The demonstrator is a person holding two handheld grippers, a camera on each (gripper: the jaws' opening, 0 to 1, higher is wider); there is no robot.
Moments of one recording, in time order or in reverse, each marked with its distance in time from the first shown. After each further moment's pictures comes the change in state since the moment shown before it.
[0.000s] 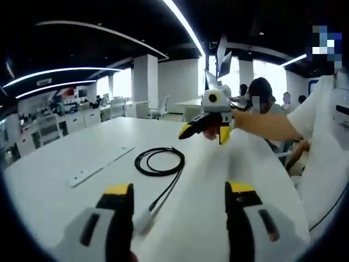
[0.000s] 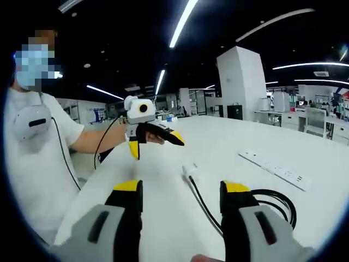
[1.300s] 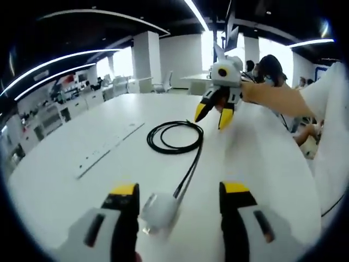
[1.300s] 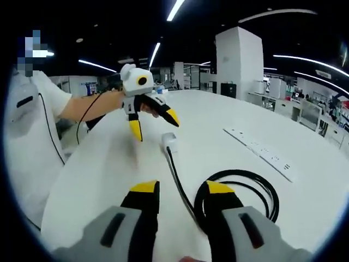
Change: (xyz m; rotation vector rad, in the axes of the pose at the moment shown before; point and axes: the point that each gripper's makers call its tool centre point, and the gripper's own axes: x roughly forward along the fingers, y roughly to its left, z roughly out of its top) left arm 0.022 0.039 -0.032 0.032 0.191 0.046; right arm -0.004 -0.043 -0.033 -0.044 0.186 -0.071
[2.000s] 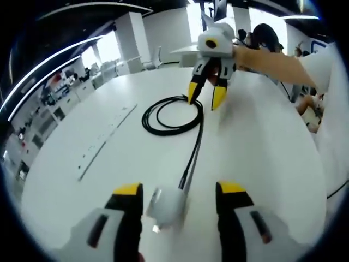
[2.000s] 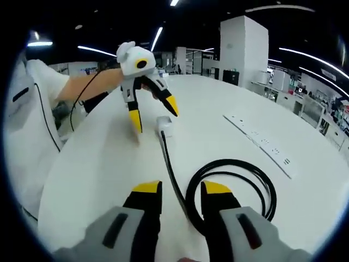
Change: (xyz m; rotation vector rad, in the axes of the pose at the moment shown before) left arm 0.014 0.011 -0.018 0.100 0.203 -0.015; right arm 0.007 -0.016 -0.022 -0.029 0.140 -0.002
